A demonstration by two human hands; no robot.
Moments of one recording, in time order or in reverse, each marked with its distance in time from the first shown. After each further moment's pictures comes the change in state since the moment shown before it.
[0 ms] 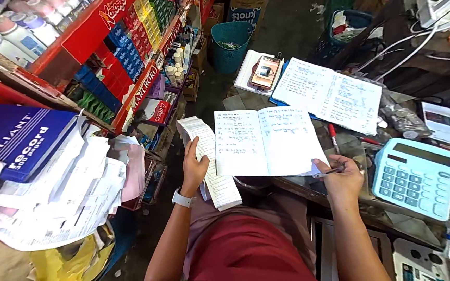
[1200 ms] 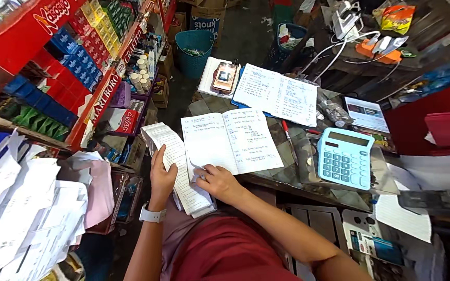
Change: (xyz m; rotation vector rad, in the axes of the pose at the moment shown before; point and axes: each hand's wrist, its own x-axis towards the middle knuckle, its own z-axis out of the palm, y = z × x) left_hand -0.002 -0.001 -0.010 -0.012 -0.012 0.067; right_hand -0.090 -0.039 0.120 -0.336 -0.421 -1.484
